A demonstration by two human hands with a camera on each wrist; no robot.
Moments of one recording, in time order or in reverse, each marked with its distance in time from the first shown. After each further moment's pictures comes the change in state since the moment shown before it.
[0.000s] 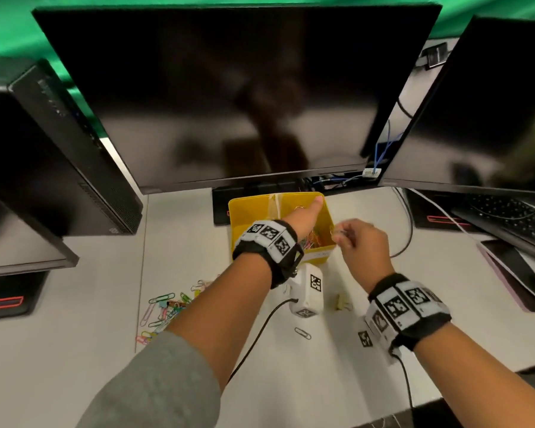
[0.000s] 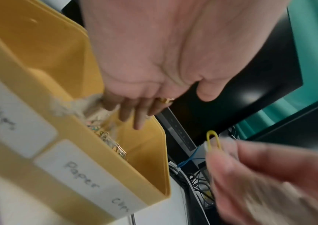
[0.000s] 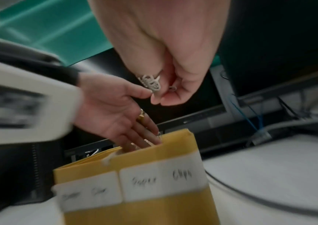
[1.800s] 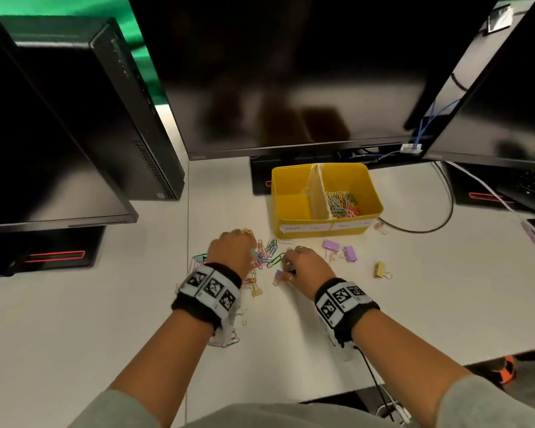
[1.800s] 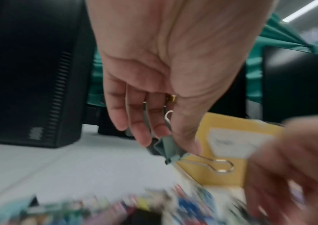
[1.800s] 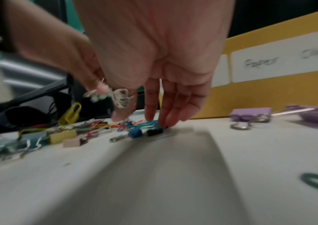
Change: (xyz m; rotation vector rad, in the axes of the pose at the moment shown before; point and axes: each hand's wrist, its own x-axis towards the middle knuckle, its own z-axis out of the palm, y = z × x) left_hand -0.059 -0.193 -0.066 0.819 0.467 0.152; right_hand -0.071 -0.038 0.142 -0.300 -0.606 -0.130
